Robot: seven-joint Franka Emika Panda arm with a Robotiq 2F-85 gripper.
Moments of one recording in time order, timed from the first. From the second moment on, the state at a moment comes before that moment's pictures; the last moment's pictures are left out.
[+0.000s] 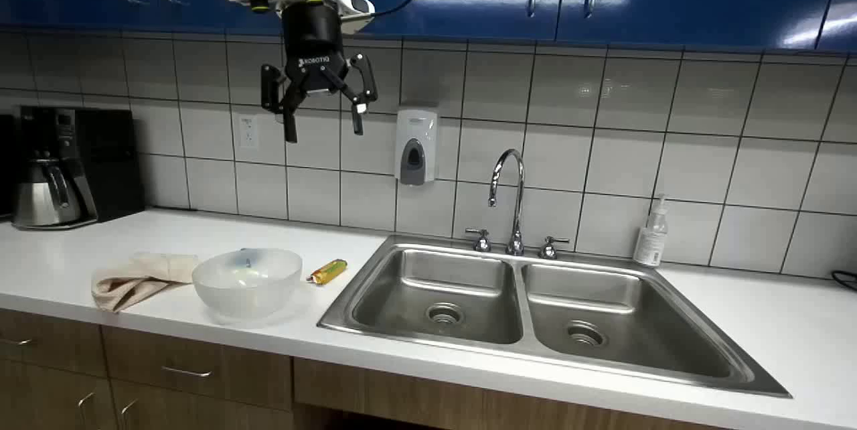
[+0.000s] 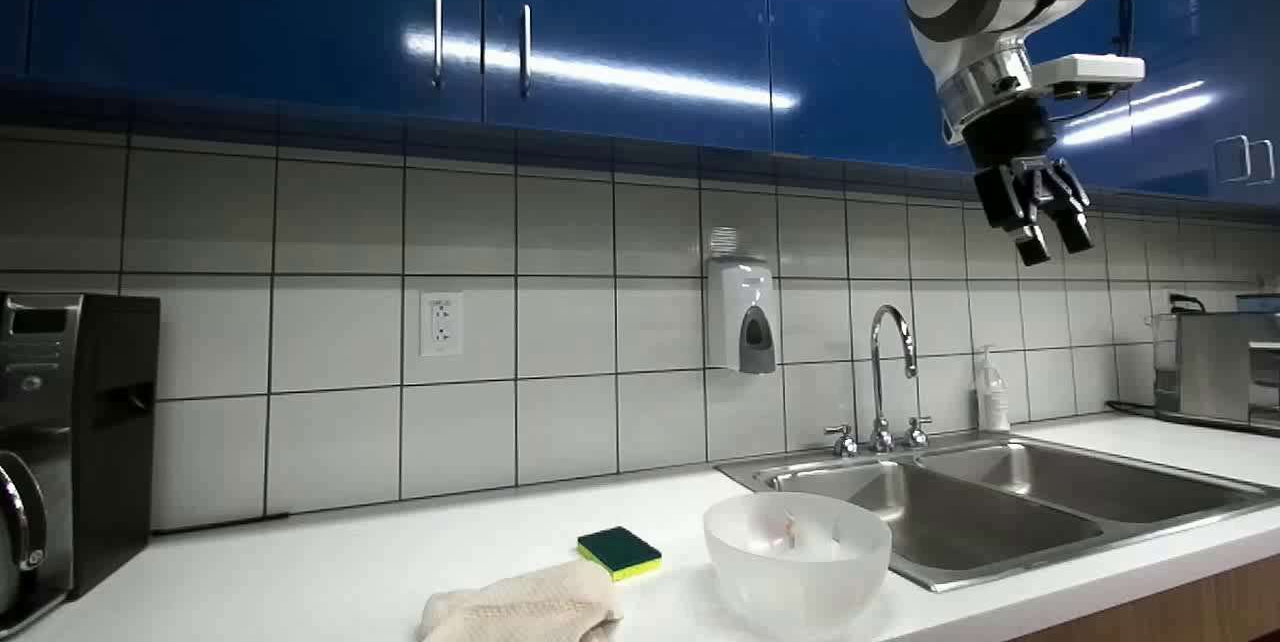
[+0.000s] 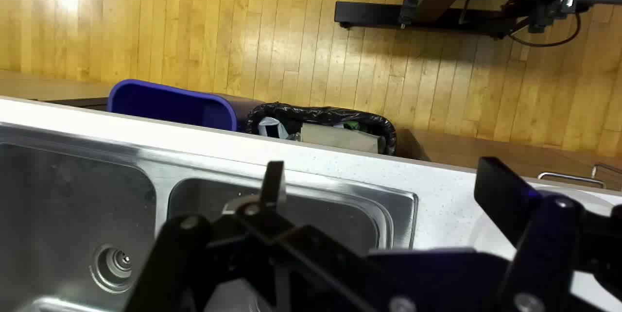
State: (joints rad) arm -0.09 -0.37 -0.11 -2.19 -0.28 1.67 -0.30
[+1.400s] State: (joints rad) arm -0.02 -0.43 -0.07 -2.29 -0.27 1.69 -0.22
